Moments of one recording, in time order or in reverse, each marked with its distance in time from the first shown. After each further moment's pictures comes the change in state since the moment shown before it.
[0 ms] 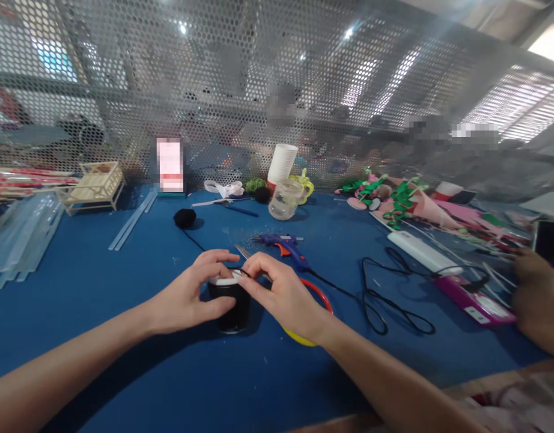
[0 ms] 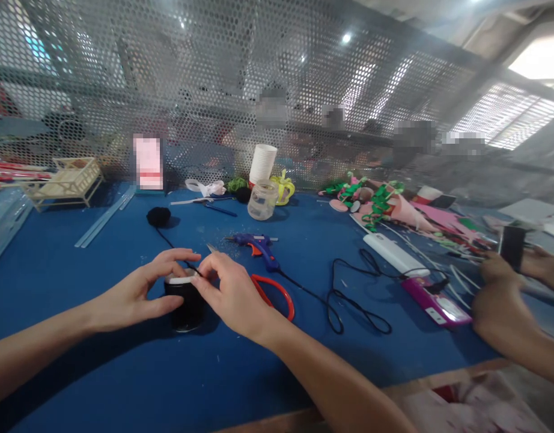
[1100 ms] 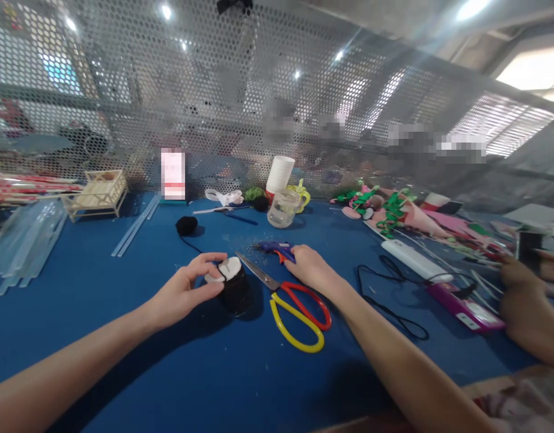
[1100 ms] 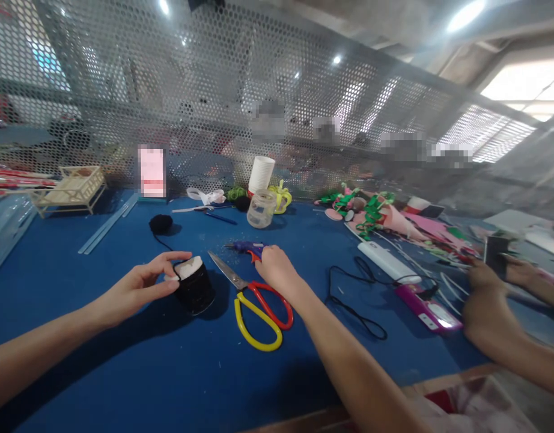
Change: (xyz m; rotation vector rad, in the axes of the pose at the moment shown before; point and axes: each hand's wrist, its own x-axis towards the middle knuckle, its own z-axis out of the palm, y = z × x) left_hand -0.003 -0.022 -0.002 -0.339 0.135 -0.120; right_hand 0.032 0.057 -0.050 -0.754 -0.042 0.492
